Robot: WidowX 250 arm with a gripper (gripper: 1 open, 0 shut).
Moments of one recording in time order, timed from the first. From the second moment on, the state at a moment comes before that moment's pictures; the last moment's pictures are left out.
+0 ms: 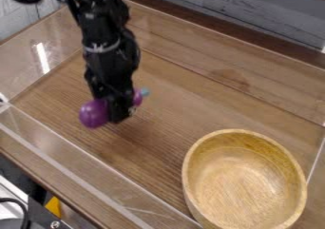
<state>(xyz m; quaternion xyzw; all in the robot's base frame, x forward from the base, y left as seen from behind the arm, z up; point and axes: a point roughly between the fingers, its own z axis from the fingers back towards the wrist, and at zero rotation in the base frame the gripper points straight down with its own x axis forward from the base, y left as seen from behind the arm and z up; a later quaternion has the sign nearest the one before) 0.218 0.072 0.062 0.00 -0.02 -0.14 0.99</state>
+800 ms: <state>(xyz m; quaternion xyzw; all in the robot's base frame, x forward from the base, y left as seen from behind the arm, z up) 0.263 0.136 0.086 0.06 -0.06 -0.16 0.98</state>
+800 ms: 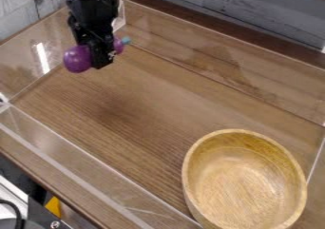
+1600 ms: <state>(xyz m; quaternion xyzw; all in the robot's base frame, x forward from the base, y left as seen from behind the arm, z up) 0.287 0.143 0.063 0.04 -0.10 -0.17 0.98</state>
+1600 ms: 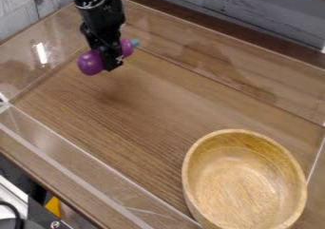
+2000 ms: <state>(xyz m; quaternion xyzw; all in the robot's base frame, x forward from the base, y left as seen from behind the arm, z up) 0.294 0.148 0.060 0.03 -0.13 -0.17 0.98</state>
